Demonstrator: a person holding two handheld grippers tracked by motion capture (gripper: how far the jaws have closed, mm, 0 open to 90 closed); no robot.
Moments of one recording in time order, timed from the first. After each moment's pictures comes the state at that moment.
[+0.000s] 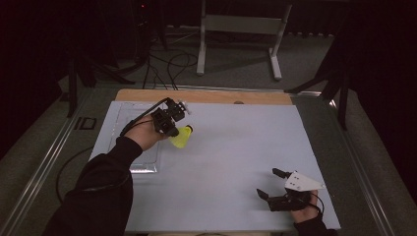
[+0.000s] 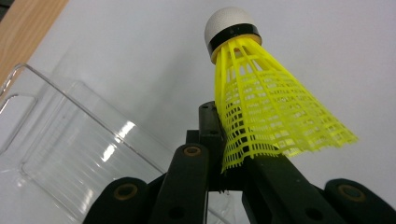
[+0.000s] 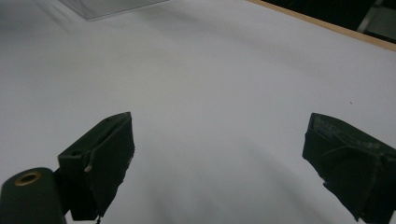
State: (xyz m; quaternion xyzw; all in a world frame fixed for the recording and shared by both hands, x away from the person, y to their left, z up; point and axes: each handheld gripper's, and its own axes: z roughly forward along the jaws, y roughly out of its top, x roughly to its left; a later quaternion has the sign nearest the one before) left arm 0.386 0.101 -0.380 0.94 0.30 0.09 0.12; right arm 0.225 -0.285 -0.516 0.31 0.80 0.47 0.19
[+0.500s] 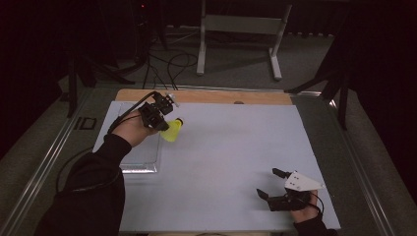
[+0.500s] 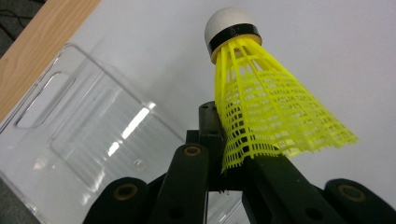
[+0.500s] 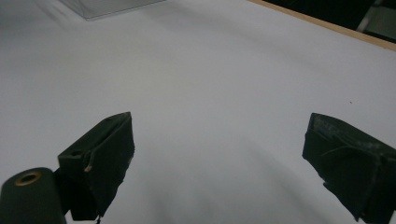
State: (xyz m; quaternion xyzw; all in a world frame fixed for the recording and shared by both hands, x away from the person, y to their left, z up) left arm 0.388 0.130 -0.364 0.93 0.34 0.11 0.13; right arm 0.225 -0.285 -0.516 0.31 0.81 0.47 0.19
